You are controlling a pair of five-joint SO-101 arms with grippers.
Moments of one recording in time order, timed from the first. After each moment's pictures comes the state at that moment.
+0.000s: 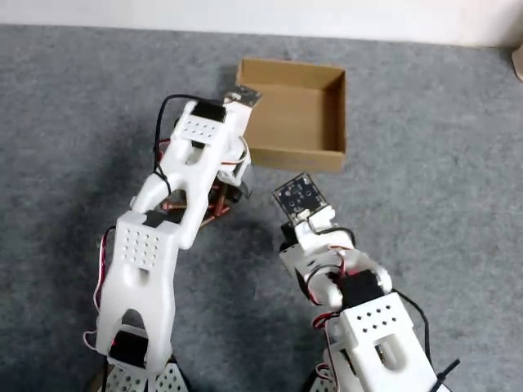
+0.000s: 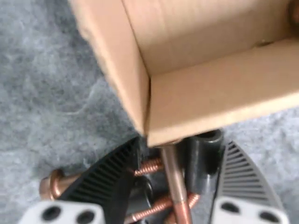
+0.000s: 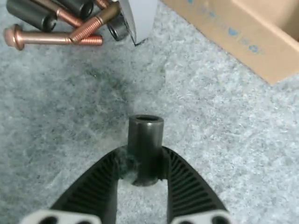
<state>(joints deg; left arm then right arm) 9.5 46.8 -32.2 81.5 -2.9 -25.0 -60.6 71.5 46.8 16.5</state>
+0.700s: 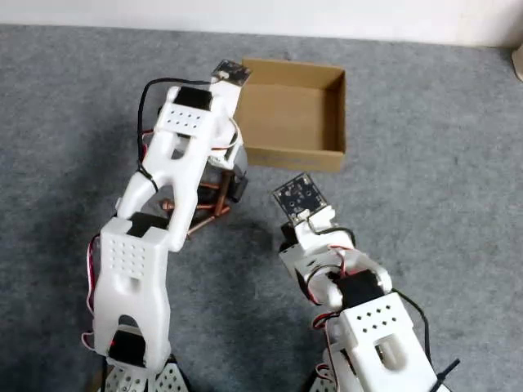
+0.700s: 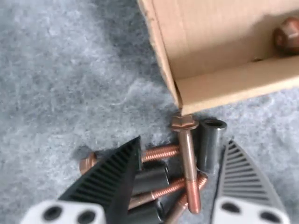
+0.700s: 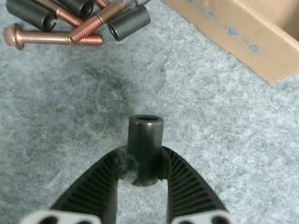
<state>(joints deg) 7.1 39.0 -32.1 82.9 -1.6 -25.0 -60.6 71.5 46.8 16.5</state>
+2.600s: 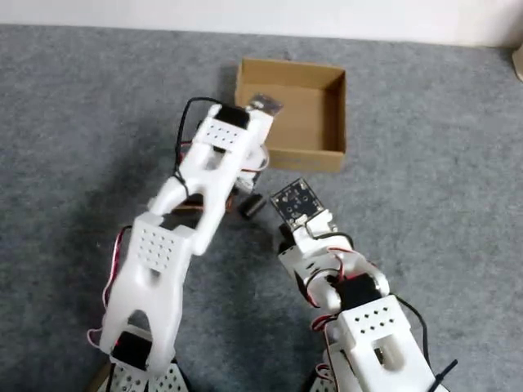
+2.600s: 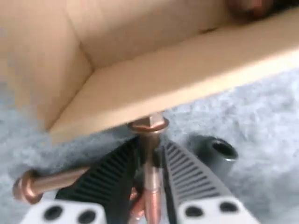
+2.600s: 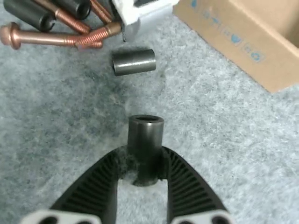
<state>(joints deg) 12.8 50.6 -37.2 86.8 0.7 -25.0 -60.6 75.6 40.7 18.7</state>
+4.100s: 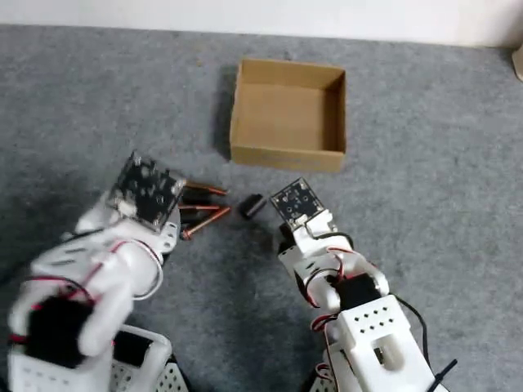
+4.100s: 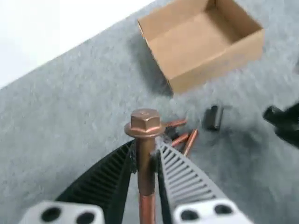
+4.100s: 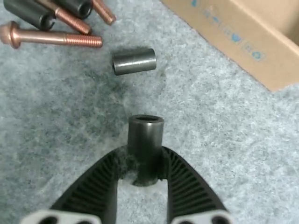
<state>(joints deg) 8.1 -74.8 41.5 74.1 -13.1 -25.0 -60.6 75.6 40.7 16.6</state>
